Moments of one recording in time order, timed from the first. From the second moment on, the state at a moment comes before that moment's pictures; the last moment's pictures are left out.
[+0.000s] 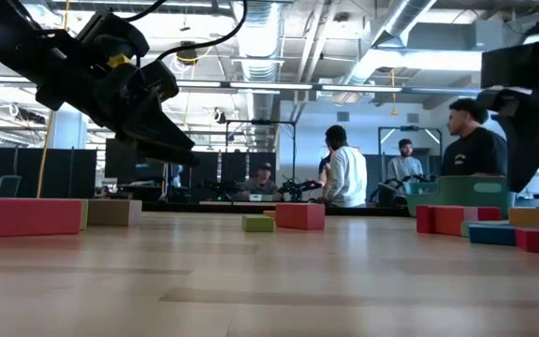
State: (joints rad) left arm 0.16 1.24 0.36 0.44 0.14 -0.17; right arm 0.63 1.50 0.84 -0.89 0.40 0.54
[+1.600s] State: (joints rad) left arm 0.16 1.24 0.36 0.43 0.14 -0.16; right arm 0.49 1.45 0.96 -0.96 0.42 0.42
